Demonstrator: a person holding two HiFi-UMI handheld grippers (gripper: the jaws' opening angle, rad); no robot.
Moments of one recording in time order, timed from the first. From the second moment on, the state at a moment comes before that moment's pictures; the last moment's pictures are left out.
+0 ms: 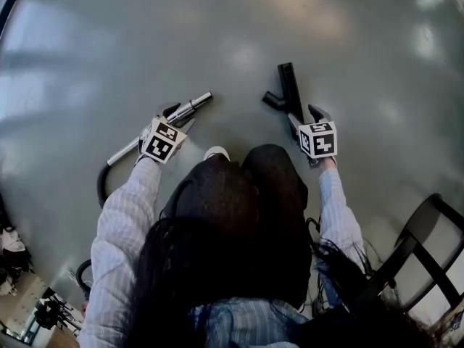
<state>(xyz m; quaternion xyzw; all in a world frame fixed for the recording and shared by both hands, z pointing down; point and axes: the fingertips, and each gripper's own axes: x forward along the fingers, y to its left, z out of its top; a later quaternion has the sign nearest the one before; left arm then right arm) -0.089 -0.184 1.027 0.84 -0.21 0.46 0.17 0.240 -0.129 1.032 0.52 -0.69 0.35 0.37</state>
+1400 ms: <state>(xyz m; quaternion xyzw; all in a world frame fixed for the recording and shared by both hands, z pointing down) -0.117 -0.212 1.089 0.80 -0.19 0.55 0.15 0.133 -0.256 1.066 0.28 -0.81 0.17 0.49</state>
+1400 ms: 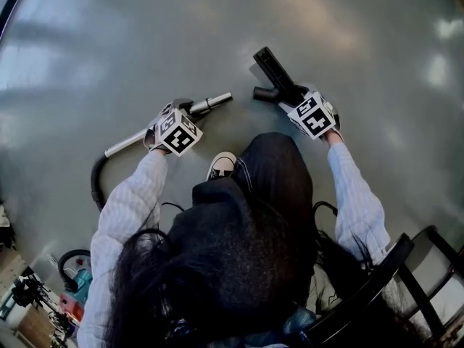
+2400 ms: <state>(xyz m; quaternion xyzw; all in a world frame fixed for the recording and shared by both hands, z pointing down) -0.102 -0.198 1.052 0.84 -0.17 0.50 0.12 0.072 -0.272 1.017 0.13 -0.84 -0.01 0.53</state>
